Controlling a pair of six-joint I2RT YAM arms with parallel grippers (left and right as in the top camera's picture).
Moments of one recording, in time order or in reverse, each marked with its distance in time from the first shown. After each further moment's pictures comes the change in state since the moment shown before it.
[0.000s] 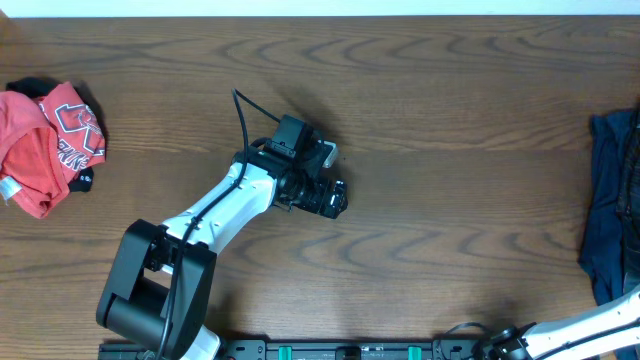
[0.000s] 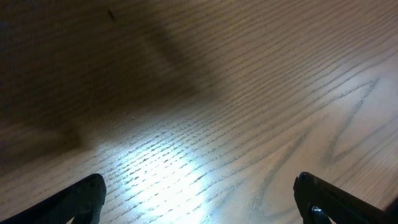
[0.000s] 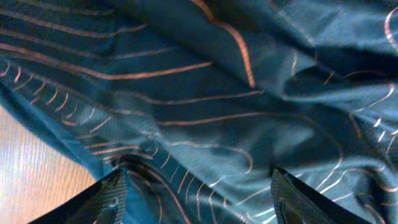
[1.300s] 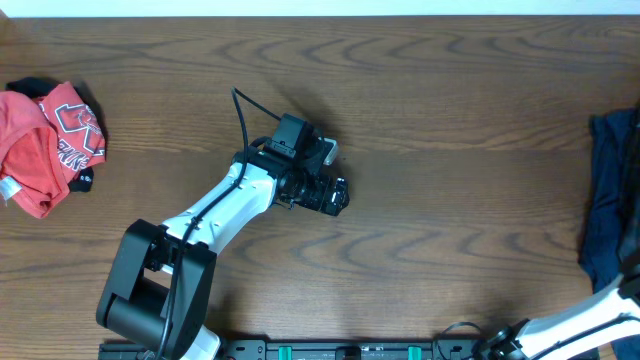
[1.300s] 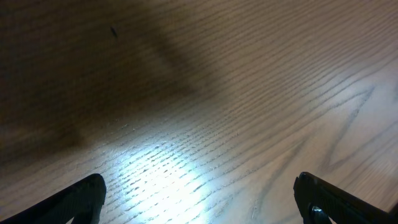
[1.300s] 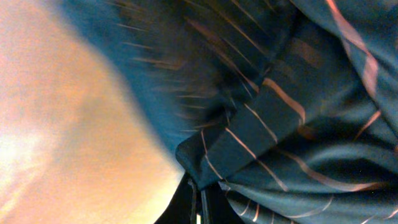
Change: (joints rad) left arm 0.000 0.000 0.000 0.032 0.000 -0.016; right arm 0.213 -0.118 -0.026 0.063 -0.050 0.014
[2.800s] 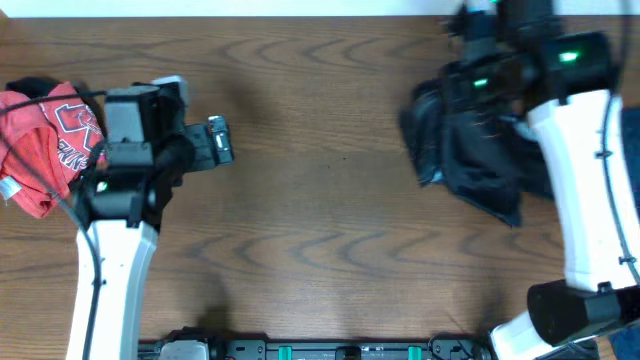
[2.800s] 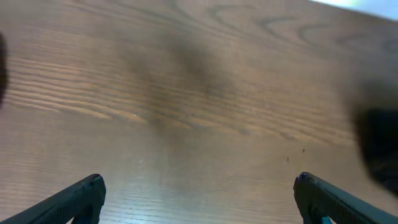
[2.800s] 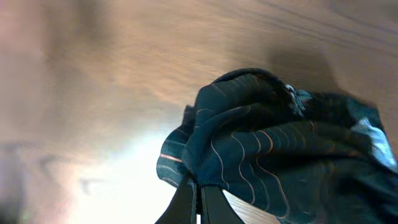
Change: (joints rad) left arm 0.456 -0.528 0.165 -0.267 -0.289 -0.062; right arm 1.109 -0.277 0.189 -0.183 0.010 -0.046
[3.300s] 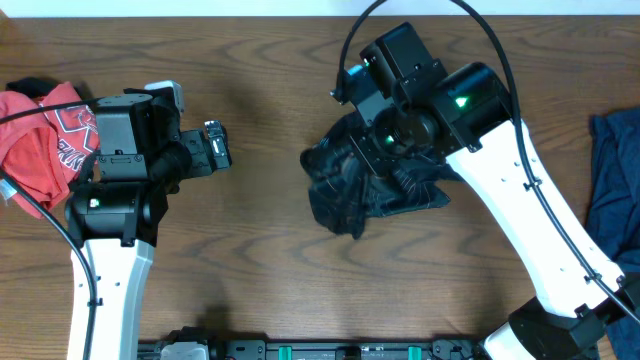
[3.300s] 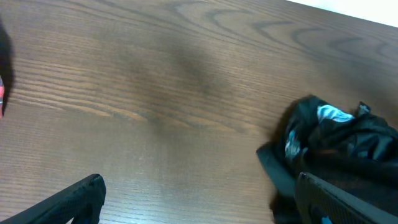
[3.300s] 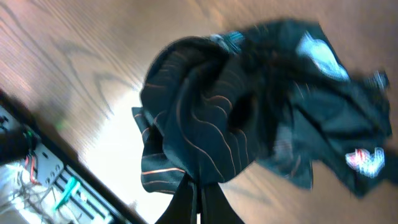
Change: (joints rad) left arm 0.001 -0.038 0.000 -0.024 0.000 -0.004; right arm 0.321 -0.002 0.002 -0.143 0.027 -0.002
